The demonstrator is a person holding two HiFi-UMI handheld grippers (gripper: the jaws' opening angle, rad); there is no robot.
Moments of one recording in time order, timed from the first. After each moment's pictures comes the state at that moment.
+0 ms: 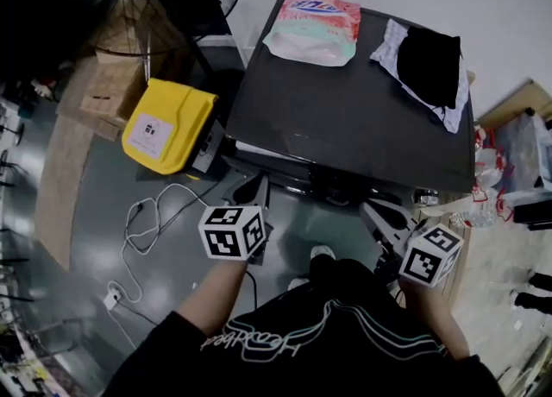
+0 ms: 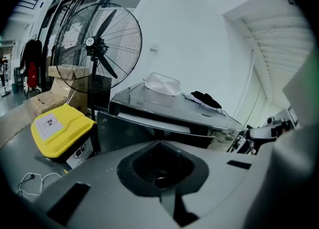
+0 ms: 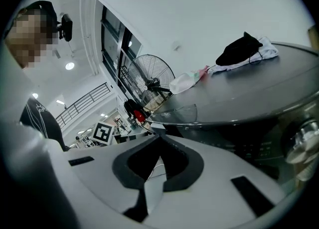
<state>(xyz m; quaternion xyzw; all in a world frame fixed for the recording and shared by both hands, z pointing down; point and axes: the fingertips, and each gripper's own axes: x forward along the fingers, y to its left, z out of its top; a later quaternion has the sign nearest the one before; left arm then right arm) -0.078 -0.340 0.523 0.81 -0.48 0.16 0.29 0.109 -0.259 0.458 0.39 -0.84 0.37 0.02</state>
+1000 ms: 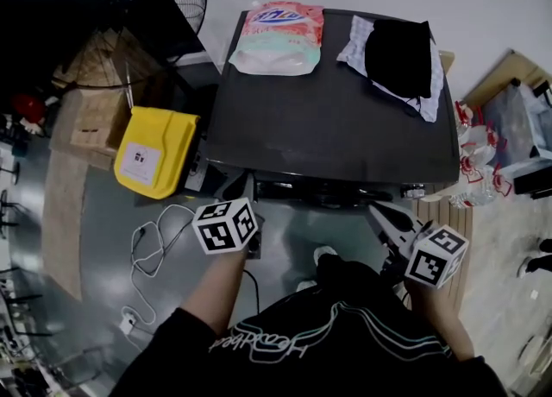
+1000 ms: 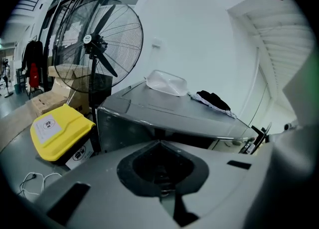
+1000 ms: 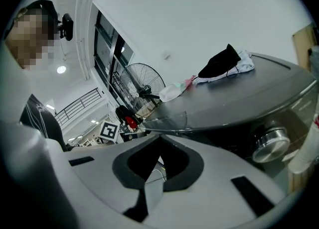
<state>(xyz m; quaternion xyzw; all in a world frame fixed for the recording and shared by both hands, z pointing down) -0.062 -0.381 0.526 0.80 -0.50 0.18 0.29 0.159 -0.252 0.445 0.44 -0.82 0.37 0.00</state>
